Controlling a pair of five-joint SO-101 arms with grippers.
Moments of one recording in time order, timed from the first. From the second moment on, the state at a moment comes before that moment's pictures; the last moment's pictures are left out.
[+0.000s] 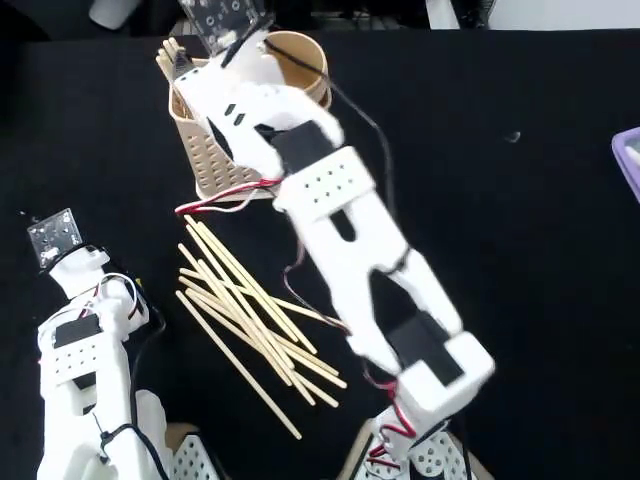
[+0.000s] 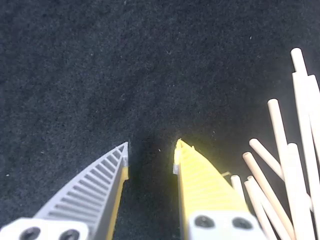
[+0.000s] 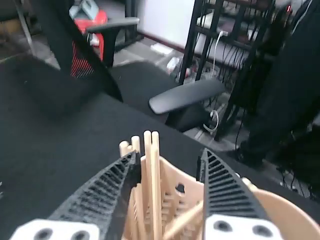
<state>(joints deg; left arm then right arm) -26.9 -51.3 79.1 36.2 5.8 -32.7 7.8 -20.5 40.7 5.6</state>
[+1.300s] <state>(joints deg) -26.9 -51.3 79.1 36.2 5.8 -40.1 18.7 19.4 47.3 18.8</state>
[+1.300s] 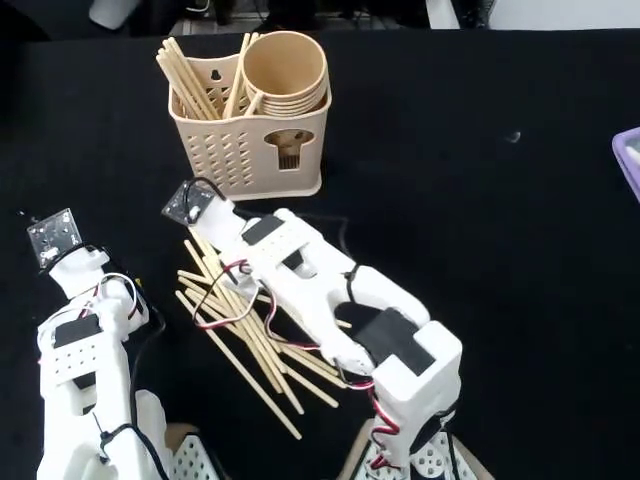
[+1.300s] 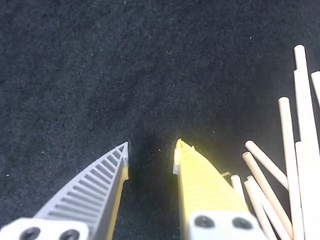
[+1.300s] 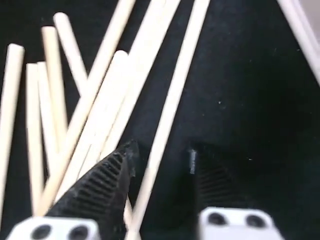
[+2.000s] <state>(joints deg) -26.9 -51.3 79.1 36.2 5.8 -43.2 9.7 20.6 51.5 18.8</state>
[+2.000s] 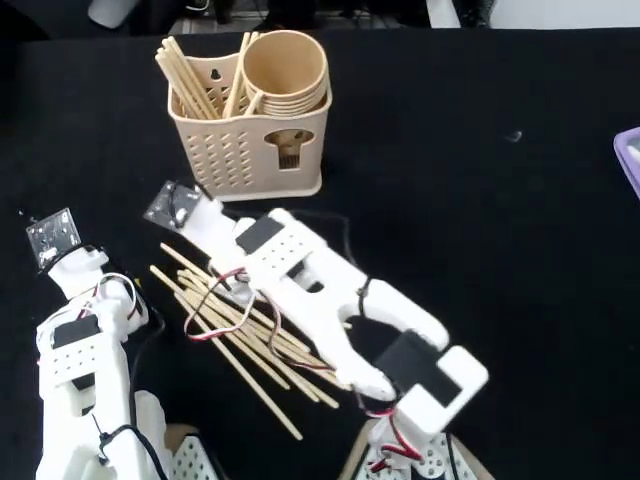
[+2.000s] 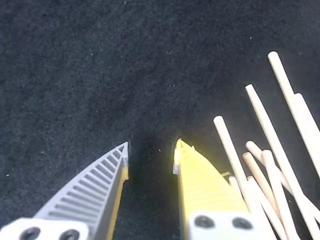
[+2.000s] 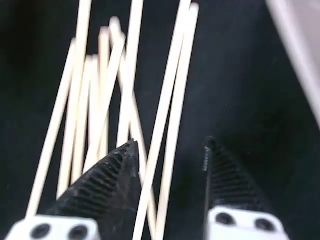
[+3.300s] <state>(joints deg) -26.9 -51.3 79.1 36.2 5.8 -38.9 -20.8 4.9 35.7 14.4</state>
